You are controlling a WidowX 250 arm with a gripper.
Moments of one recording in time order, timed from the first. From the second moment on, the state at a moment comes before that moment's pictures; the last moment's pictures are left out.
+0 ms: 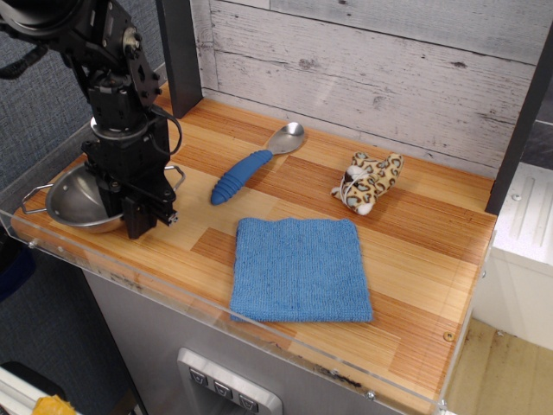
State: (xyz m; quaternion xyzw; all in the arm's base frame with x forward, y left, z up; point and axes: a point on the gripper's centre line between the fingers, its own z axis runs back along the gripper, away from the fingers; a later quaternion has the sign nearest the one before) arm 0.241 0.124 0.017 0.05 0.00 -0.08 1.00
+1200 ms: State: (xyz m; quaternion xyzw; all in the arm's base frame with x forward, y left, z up) arm 0.280 0.125 0.107 0.09 -0.07 -0.04 0.99
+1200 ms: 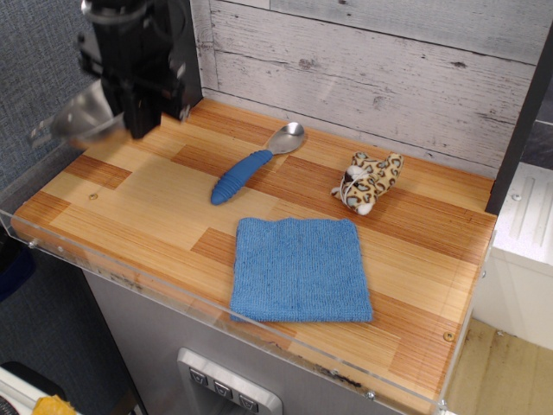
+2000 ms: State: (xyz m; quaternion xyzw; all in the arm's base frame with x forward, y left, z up) arm 0.349 0.128 0.056 0.16 -0.06 -0.12 0.98
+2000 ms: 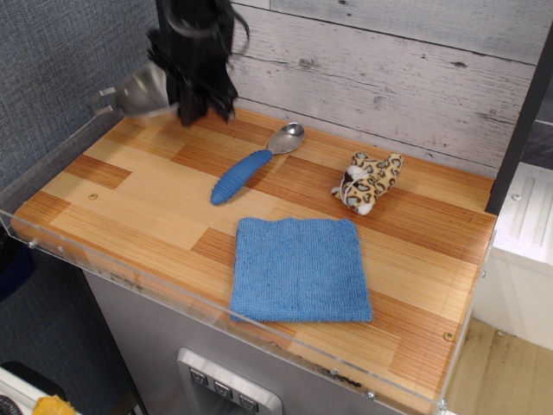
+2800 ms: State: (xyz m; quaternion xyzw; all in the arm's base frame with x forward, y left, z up) arm 0.362 0.103 0.016 0.18 -0.03 -0.15 0.97
